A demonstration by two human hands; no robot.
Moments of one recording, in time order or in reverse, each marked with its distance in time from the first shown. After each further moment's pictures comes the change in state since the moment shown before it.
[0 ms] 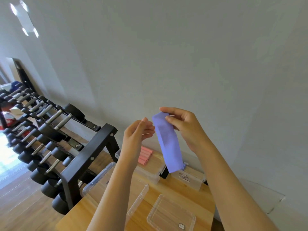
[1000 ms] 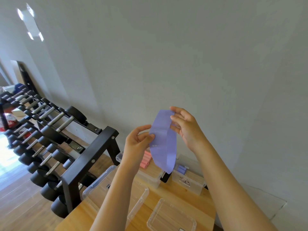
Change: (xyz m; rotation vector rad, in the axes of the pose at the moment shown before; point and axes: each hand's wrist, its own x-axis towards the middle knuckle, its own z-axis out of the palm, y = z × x) left_hand -0.008 -0.007 -0.010 -0.038 -0.070 -0.072; right_hand 0.023 0.017 0.000 0.219 0.100 0.131
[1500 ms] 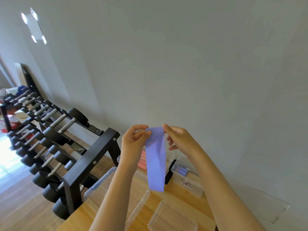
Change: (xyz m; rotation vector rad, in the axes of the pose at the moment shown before) left_hand 0.005 0.006 -0.004 0.078 0.147 0.054; right_hand -0.026 0.007 0.007 -0.488 -0.093 0.139
